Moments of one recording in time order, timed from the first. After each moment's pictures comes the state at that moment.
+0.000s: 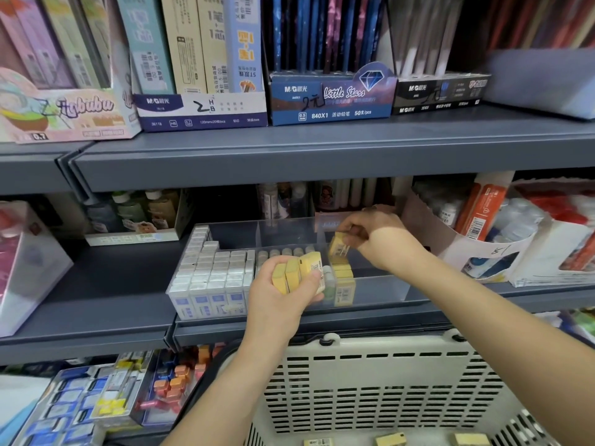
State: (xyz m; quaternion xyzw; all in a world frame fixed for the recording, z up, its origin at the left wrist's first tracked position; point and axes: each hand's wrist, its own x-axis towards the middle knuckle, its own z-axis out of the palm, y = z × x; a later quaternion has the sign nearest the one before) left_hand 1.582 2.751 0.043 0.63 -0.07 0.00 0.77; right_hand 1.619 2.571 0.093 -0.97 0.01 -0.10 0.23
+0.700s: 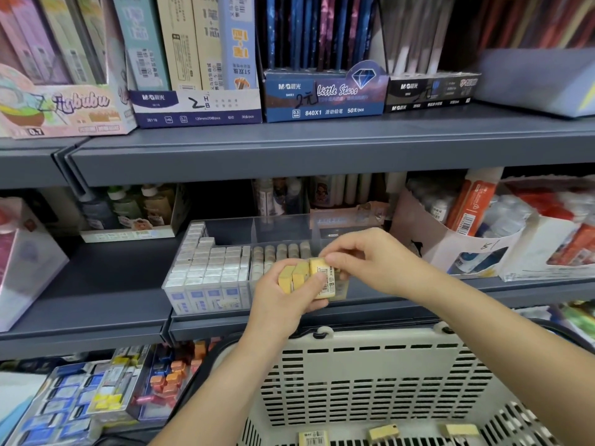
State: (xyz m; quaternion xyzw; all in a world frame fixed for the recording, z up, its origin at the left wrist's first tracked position) left_hand 1.579 2.745 0.039 0.61 -0.08 -0.08 0.79; right_hand 1.569 2.585 0.101 -0.92 -0.11 -0.03 0.37
